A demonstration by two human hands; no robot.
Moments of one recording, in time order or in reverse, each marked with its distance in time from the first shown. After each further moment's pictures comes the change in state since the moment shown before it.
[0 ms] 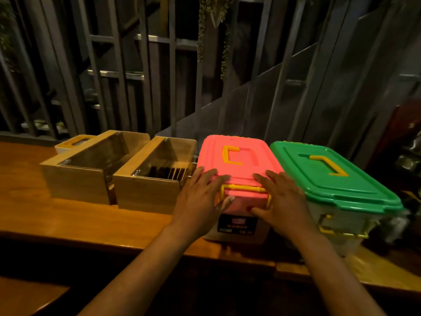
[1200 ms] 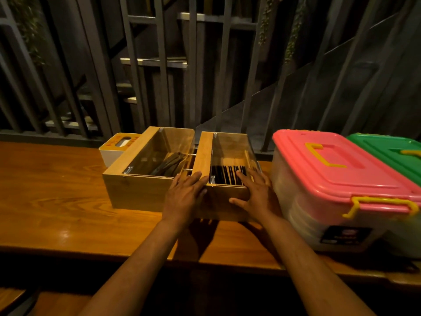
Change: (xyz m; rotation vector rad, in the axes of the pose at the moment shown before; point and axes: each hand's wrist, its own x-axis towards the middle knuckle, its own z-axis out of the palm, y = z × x) left_hand -0.012 -0.310 -0.012 0.086 -0.108 -0.078; right_hand 0.122 -0.213 0.204 0.244 -0.020 0.139
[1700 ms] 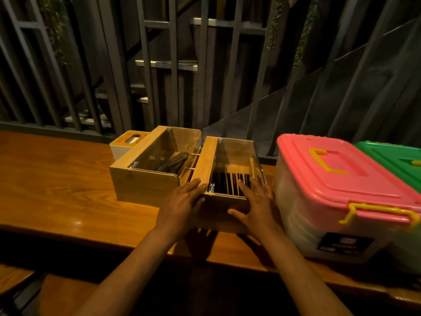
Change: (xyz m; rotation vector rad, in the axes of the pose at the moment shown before) left_hand -0.037 0.019 -0.017 -0.120 -0.011 -0.095; right_hand -0.047 -0.025 -0.037 0.038 -0.076 -0.018
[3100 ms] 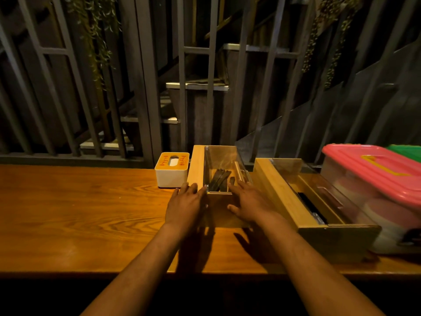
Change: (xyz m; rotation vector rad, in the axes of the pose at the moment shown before) left_hand 0.032 -0.221 -0.100 0.279 -0.118 0.133; right_hand 0.077 -0.231 0.102 -0.288 -0.227 0.059
